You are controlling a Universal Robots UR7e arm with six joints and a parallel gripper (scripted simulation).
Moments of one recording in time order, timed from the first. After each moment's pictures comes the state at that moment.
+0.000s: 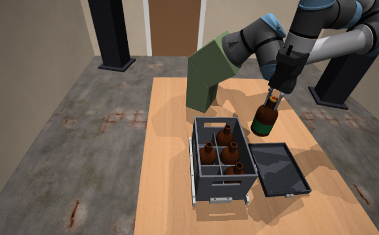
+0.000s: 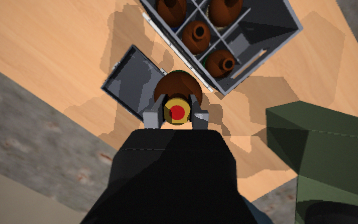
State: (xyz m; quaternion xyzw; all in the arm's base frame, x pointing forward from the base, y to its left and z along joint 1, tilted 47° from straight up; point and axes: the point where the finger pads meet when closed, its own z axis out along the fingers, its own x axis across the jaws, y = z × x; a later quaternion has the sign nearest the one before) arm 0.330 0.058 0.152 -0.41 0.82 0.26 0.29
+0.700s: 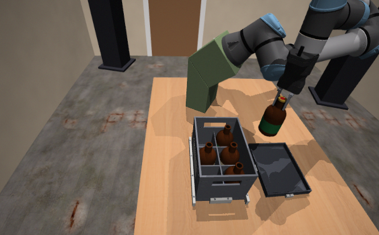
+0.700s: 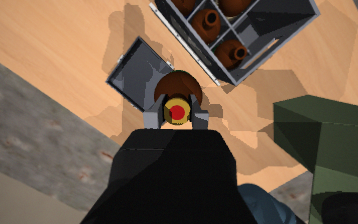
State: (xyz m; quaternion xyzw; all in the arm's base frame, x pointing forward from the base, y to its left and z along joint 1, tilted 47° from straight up) arm 0.322 0.082 0.172 -0.41 0.82 0.26 0.29
